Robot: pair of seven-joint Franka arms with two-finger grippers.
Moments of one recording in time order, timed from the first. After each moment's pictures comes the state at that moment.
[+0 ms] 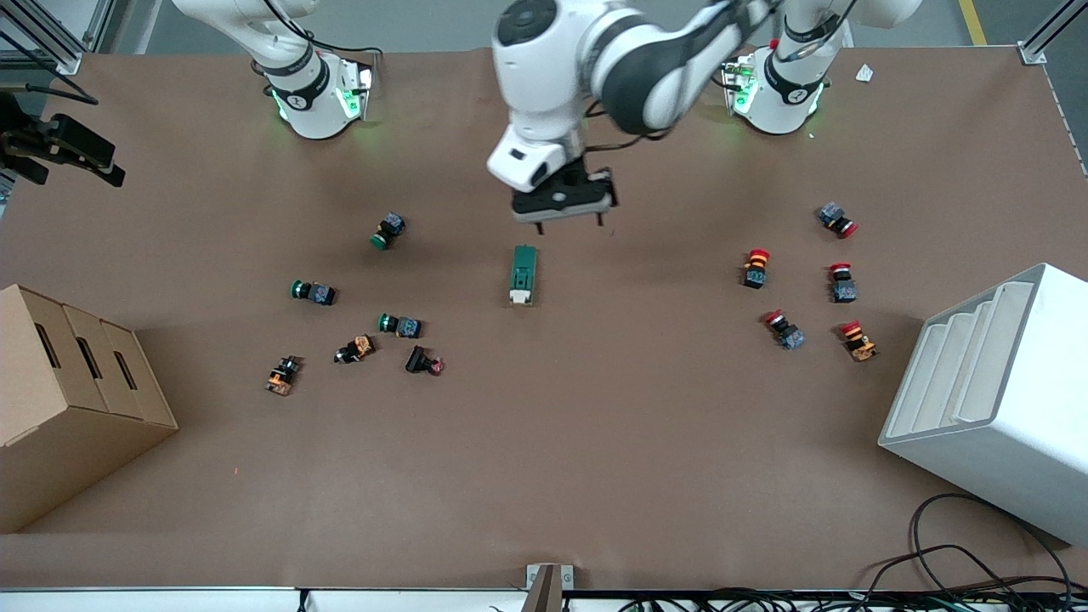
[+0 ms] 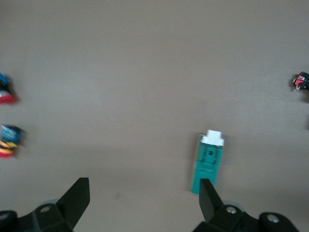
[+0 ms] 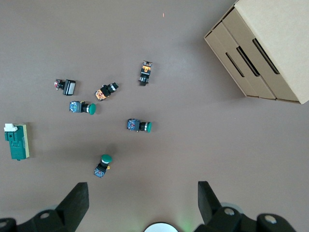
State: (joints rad) left arm -0.62 0.43 -0.43 -1.56 0.44 1.90 -1.30; right arm 0.02 -0.10 -0.05 -1.57 0.01 1.43 0.02
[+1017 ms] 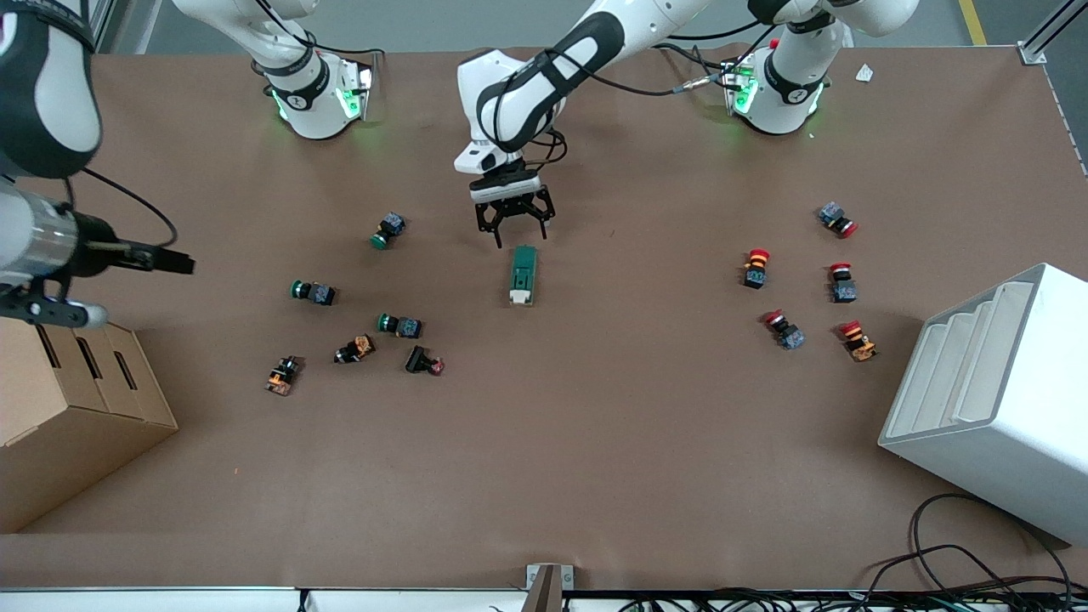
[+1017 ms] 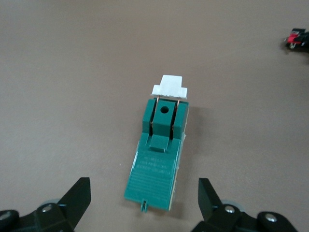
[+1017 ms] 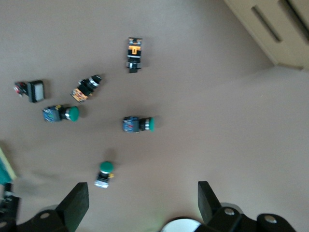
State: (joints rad) left arm -0.85 0.74 -0.43 -1.72 1.23 2.09 -2.12; right arm 0.03 0.19 -0.04 -1.58 0.06 1.50 0.23
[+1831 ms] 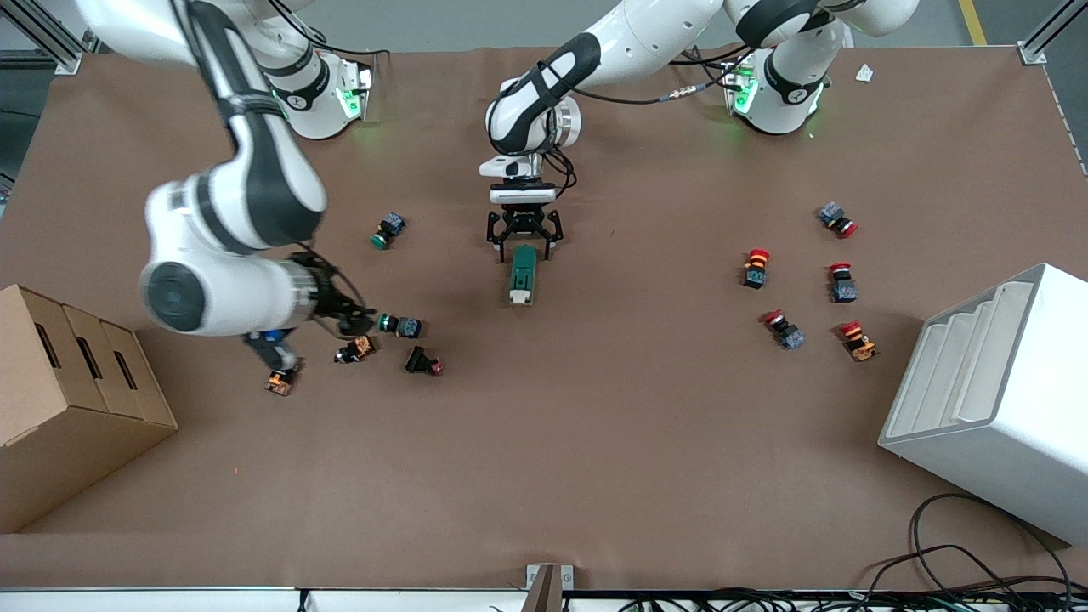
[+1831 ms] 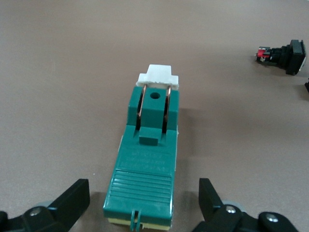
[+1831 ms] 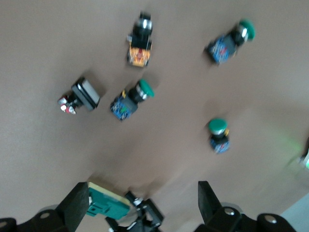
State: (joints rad) left arm -0.84 0.84 -0.42 -1.81 1.69 2.09 -2.48; right arm 0.35 0.44 -0.03 -1.55 0.26 1.65 1.18
